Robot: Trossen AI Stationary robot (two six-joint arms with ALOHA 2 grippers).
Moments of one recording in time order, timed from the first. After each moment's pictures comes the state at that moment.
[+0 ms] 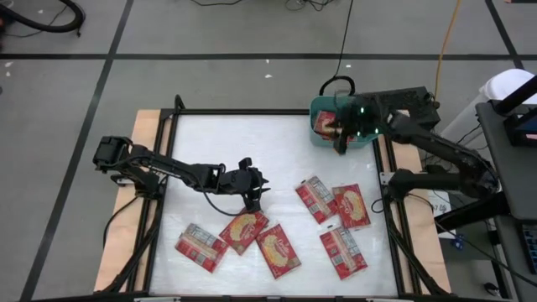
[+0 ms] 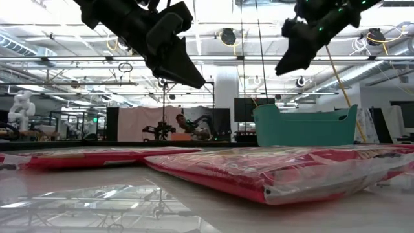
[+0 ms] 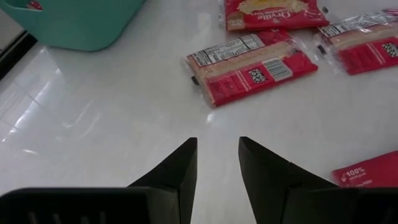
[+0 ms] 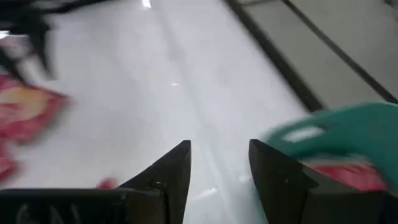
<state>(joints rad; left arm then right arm) -0.13 1.57 0.91 0.03 -0.27 -0.15 -0.66 1.02 0.83 -0.48 -0.29 -0.14</state>
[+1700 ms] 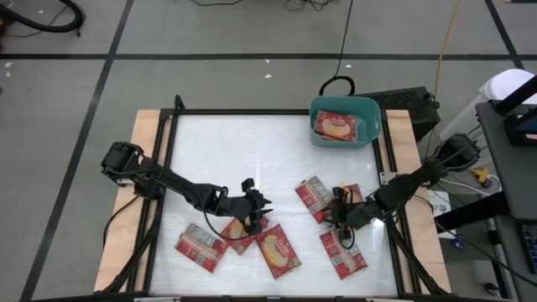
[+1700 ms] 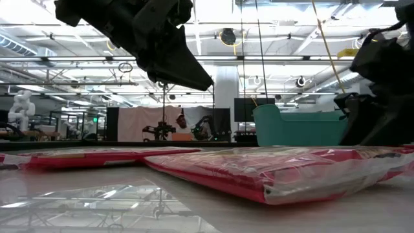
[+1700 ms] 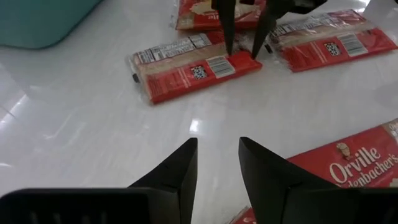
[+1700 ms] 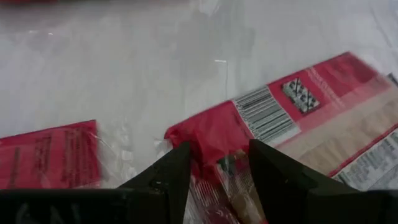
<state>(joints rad) -0.31 1.69 0.91 0.17 -0.38 -0.25 0.55 1.30 0.23 0.27 0.39 0.30</state>
